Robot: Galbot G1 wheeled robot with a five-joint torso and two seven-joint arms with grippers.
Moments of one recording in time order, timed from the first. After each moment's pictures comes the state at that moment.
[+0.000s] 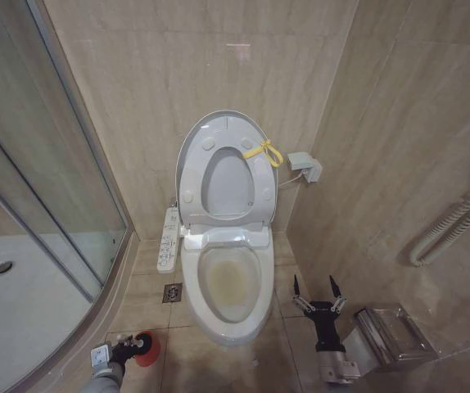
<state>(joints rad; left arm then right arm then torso) 1.41 -1.02 -0.29 -1.69 -0.85 0.27 -0.52 -1.52 1.44 0.51 1.75 0.02 0.56 0.17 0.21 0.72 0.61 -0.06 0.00</state>
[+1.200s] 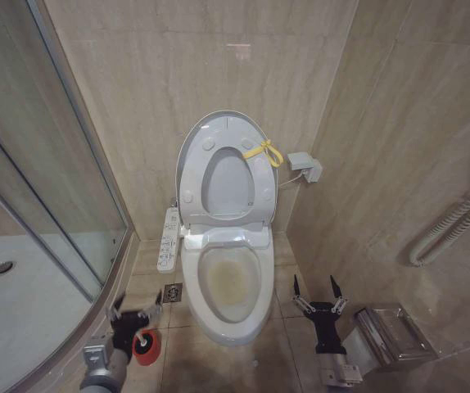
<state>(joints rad) 1.61 -0.98 -0.40 -2.21 -0.45 0.08 -0.40 -1.55 1.45 0.51 1.80 0.01 0.56 0.18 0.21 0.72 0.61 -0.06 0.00</state>
